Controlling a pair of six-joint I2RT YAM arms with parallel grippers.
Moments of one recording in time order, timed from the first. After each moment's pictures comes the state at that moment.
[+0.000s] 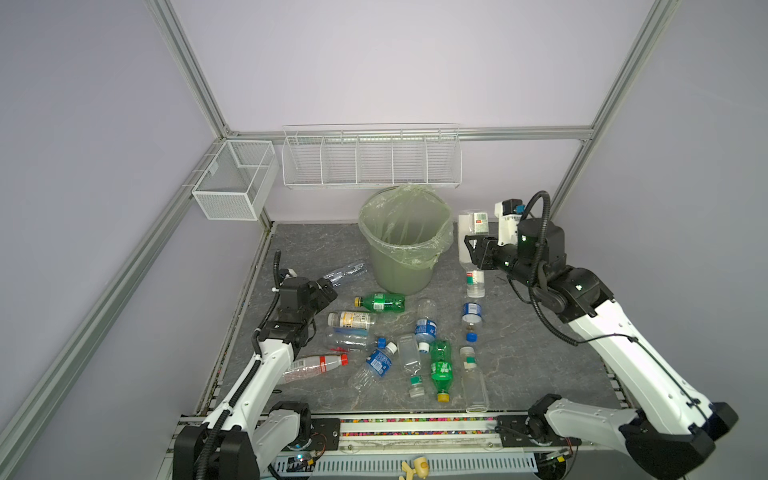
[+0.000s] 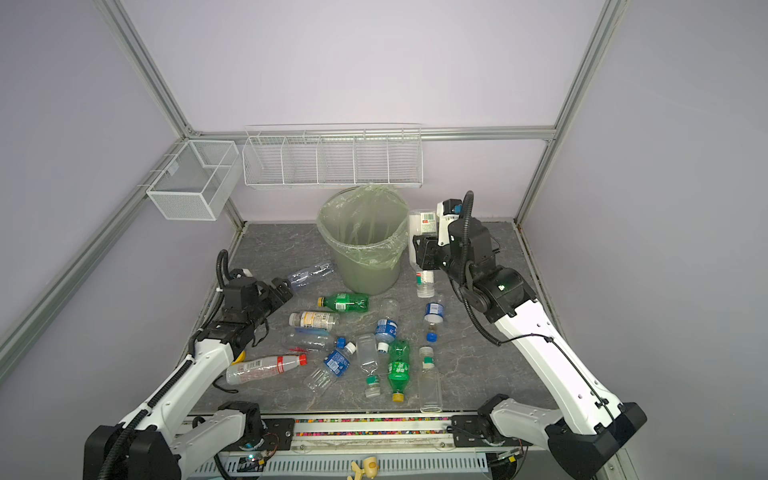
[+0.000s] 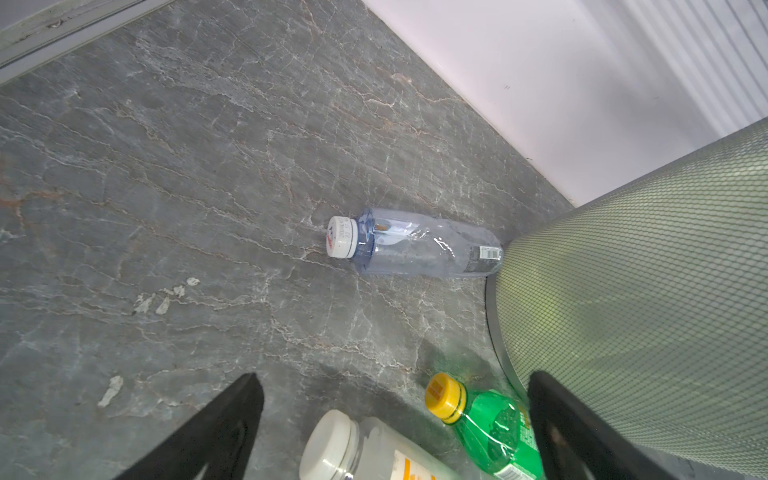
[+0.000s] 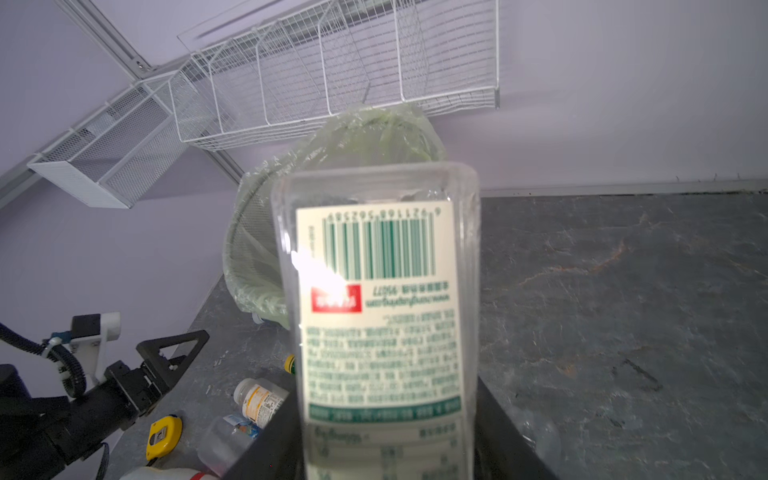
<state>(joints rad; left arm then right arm) -0.15 1.03 0.62 -0.19 -0.08 -0.70 0.56 1.21 1.43 -0.59 0.08 0.39</state>
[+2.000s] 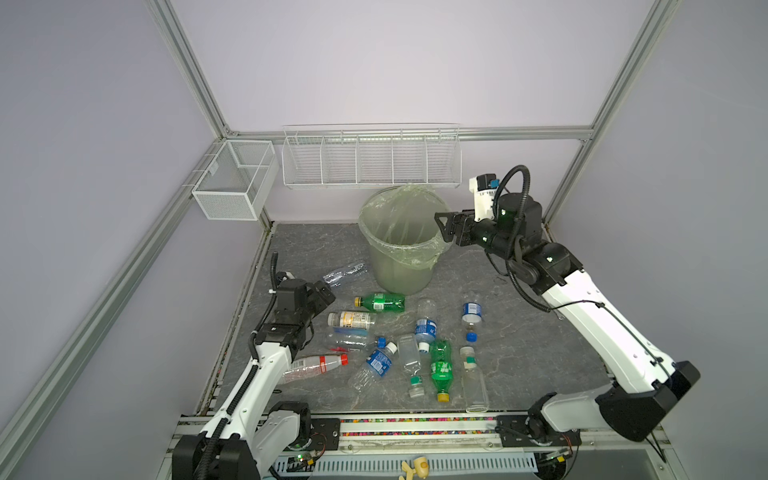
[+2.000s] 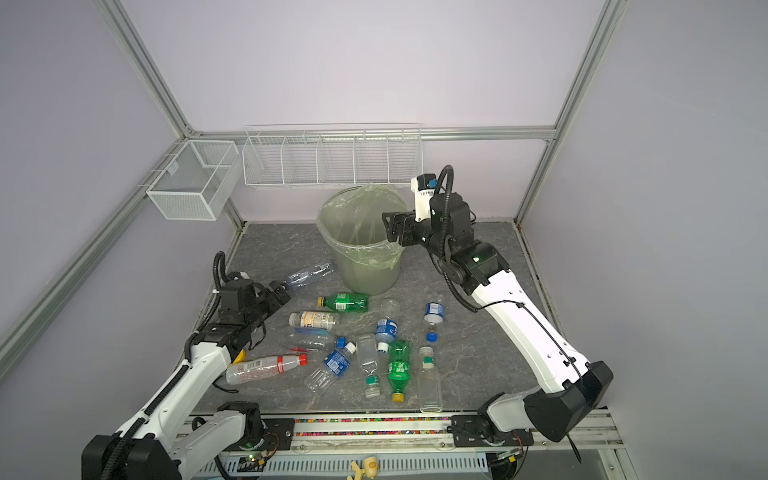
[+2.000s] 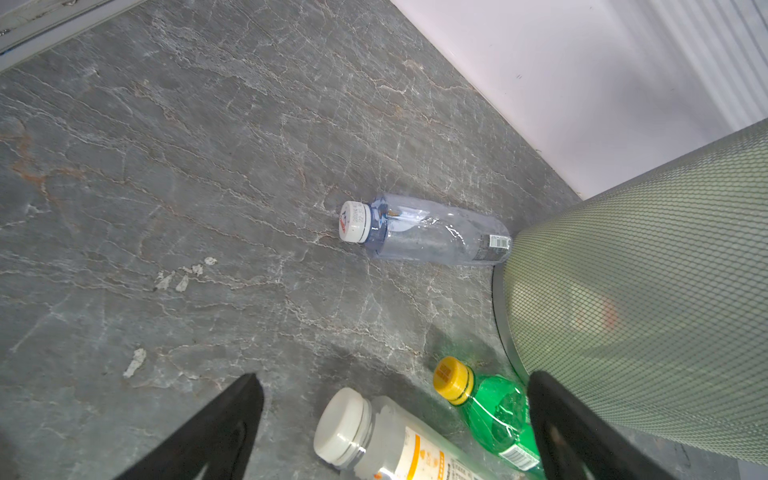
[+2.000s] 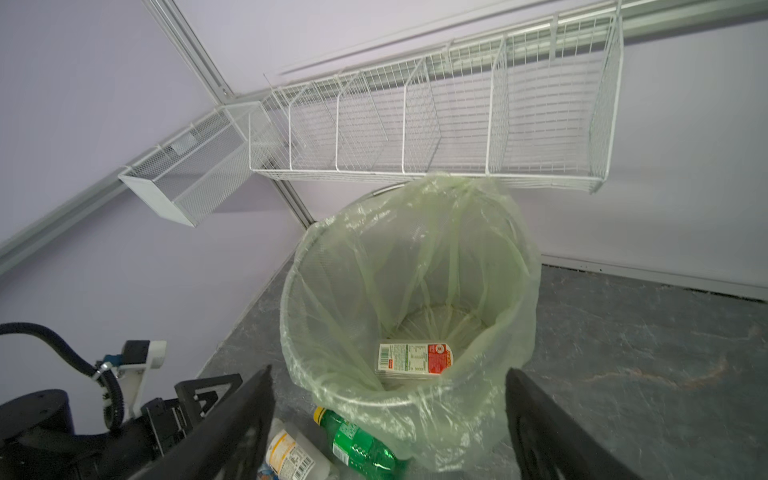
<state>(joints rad) -0.14 1.00 0.62 -0.25 -0.05 -0.71 0.57 1.38 1.54 -0.48 -0.01 0.32</state>
